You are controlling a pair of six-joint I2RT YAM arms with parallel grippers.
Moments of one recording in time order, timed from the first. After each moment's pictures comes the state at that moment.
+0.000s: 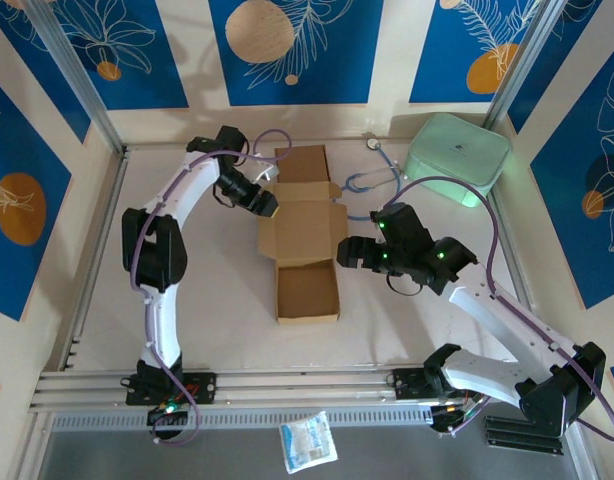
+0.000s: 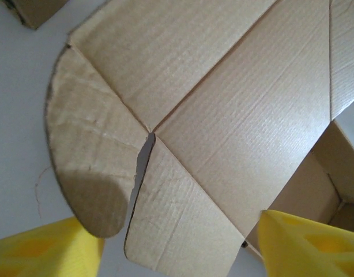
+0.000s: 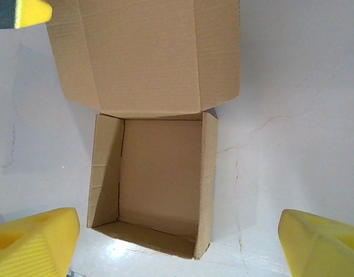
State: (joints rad) left arm -0.29 2.12 1.95 -1.19 0.51 0.34; right arm 0.62 1.06 1.00 -0.81 -0.06 0.65
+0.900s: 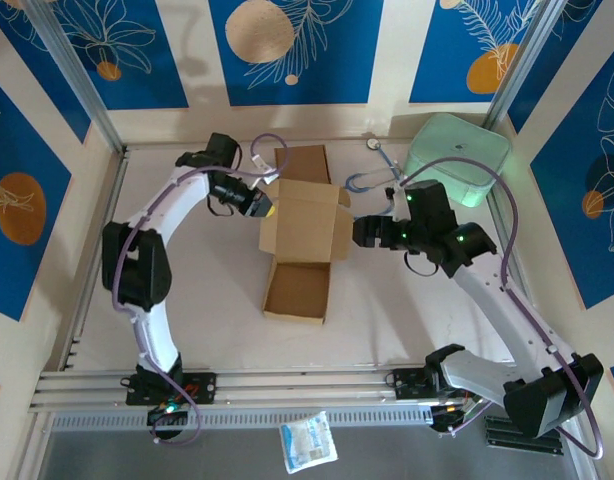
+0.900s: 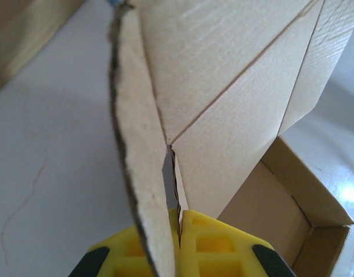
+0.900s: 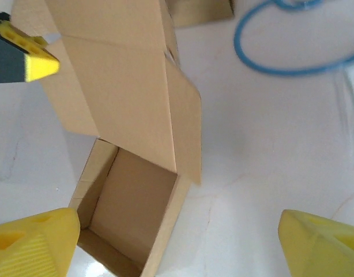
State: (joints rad) left arm -0.29 1.88 1.63 -0.91 0.67 0.43; right arm 0.39 1.09 1.11 -0.80 -0.20 0.34
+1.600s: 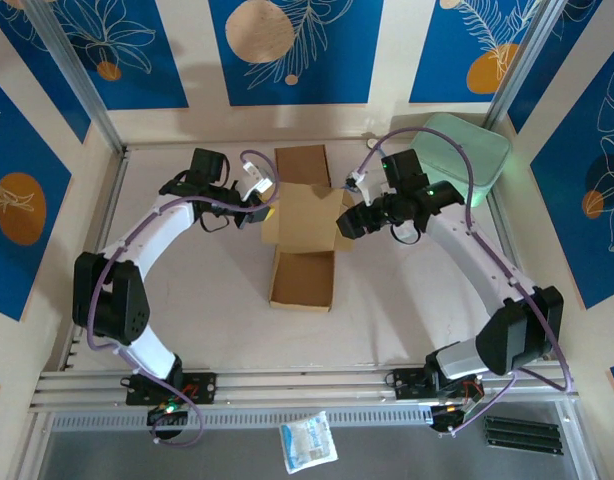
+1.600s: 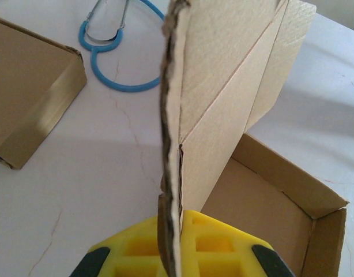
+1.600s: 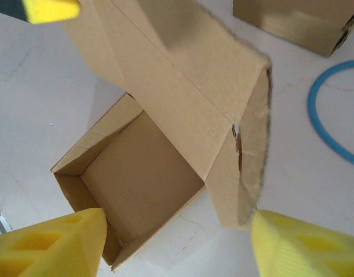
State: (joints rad) left arm -0.29 1.64 1.33 -0.57 0.74 0.47; right arm 0.38 1.43 1.34 -0.87 -0.42 -0.17
